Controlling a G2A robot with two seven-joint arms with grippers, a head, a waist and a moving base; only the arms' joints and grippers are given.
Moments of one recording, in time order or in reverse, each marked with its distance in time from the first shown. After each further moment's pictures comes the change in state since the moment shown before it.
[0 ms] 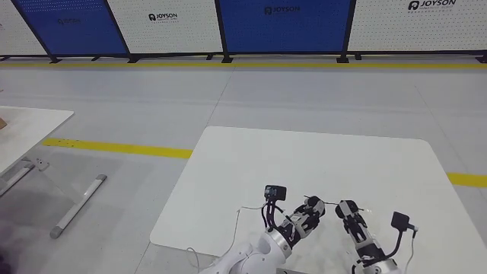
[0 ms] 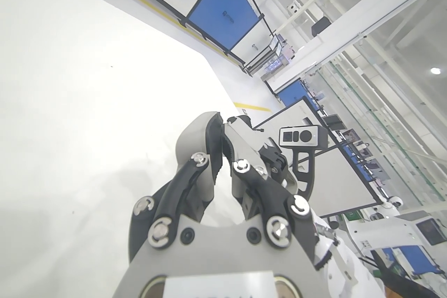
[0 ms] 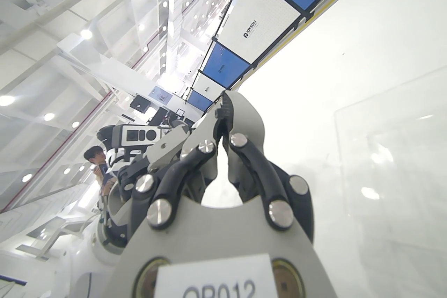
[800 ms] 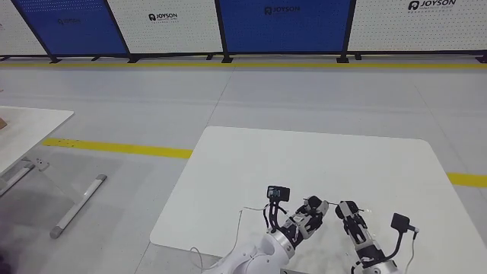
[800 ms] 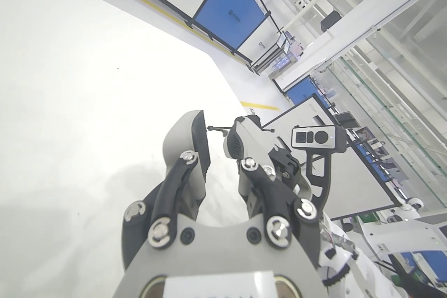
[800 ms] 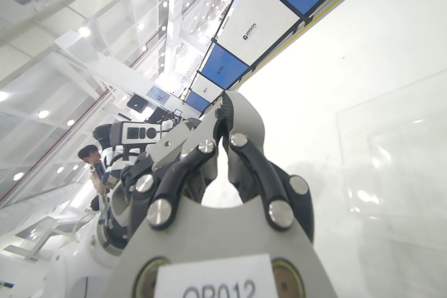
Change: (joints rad) left arm -0.019 -0.010 0.024 0.014 0.037 0.042 0.007; right arm -0.012 -0.002 -0.004 -0.015 -0.040 0.000 -0.023
